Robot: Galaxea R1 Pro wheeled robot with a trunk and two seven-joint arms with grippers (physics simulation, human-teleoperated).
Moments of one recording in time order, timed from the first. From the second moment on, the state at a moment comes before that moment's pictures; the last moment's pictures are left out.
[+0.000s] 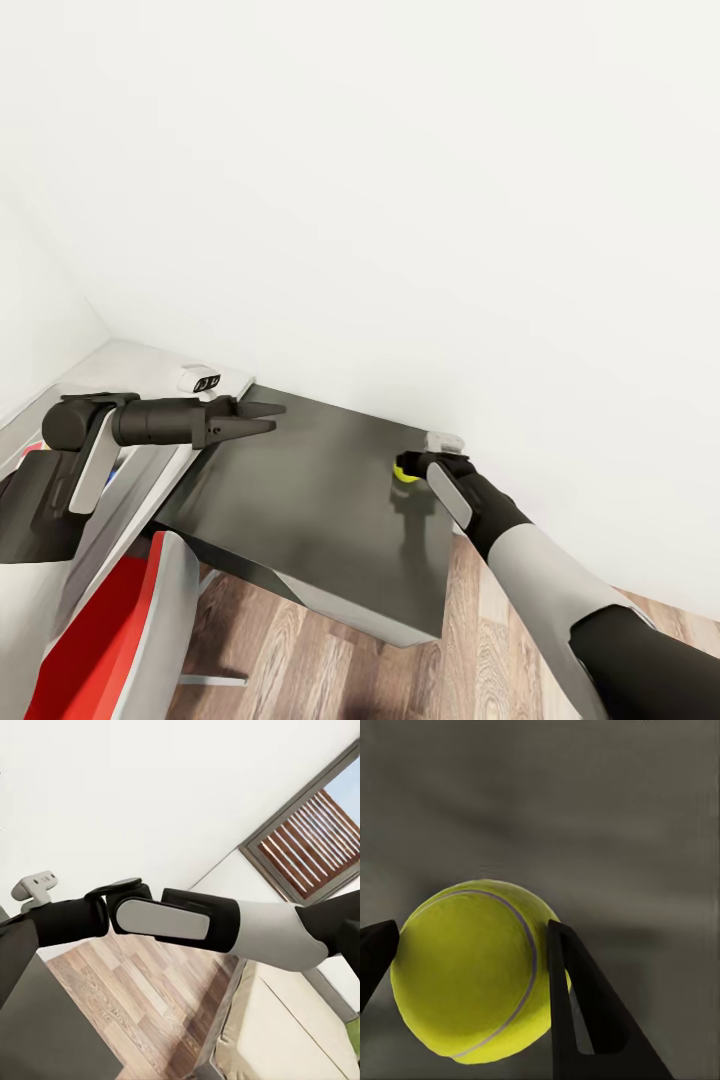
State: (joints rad) left arm -0.80 0.31 -0.05 -1.48 0.37 1.02 -1.38; right arm -0.93 0.08 0.35 -0.61 -0.55 0.44 -0.30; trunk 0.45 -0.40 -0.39
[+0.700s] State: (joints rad) left arm -0.68 0.43 0.14 -1.48 0.38 1.01 -1.51; right arm -0.87 -0.08 0.26 -0.62 -0.61 0.36 0.34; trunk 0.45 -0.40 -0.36
